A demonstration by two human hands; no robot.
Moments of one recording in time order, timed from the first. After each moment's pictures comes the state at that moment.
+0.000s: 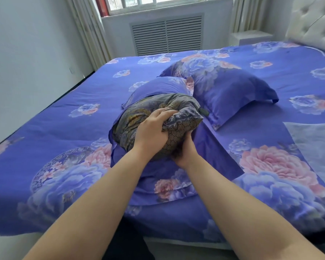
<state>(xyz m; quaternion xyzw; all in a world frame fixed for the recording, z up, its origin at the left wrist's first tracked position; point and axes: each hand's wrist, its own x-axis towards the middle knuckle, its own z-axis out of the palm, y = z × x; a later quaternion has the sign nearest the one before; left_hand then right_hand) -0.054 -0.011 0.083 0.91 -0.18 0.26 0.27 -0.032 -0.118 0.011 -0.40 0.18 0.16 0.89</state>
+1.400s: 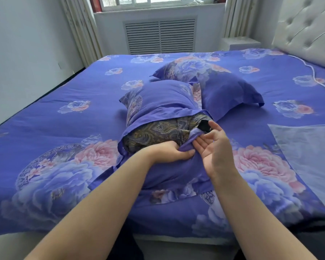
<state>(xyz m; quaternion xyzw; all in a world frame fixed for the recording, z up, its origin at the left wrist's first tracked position) -0.083 -0.051 0.082 0.93 -0.13 -0.23 0.26 -0.110 -0.187 0.073 -0.39 0.14 -0.07 0.91</state>
